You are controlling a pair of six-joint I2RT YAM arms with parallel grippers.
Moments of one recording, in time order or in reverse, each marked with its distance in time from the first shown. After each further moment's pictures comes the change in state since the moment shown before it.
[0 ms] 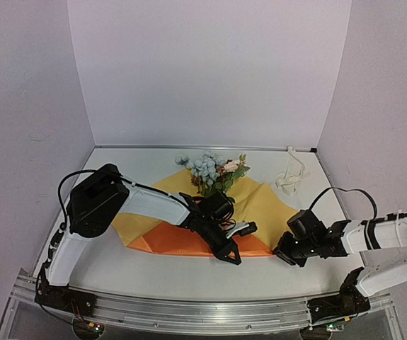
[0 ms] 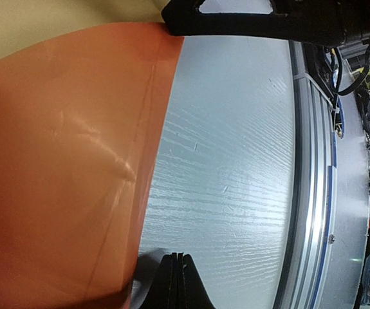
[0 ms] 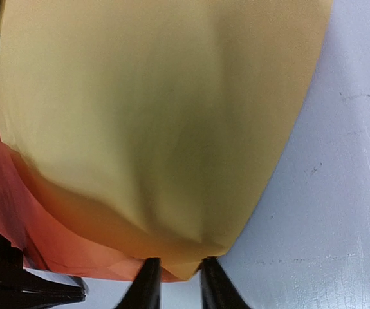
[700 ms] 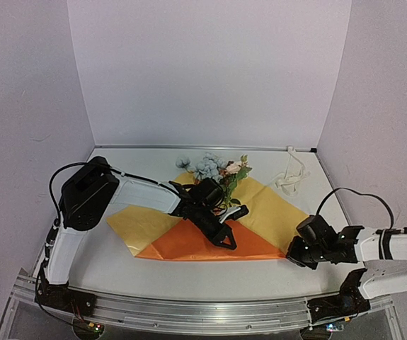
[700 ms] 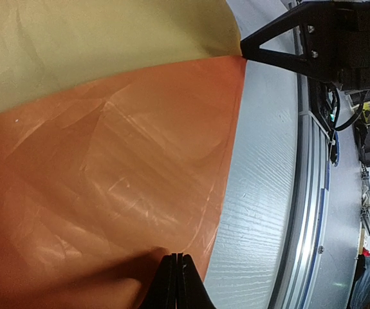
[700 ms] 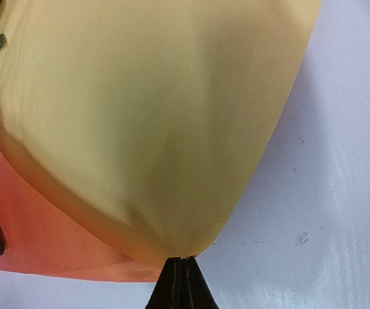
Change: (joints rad) left arm 0.077 -0.057 -0.019 0.009 -0.008 -0.064; right arm -0.001 -0.199 -0.060 -0.168 0.108 -0.101
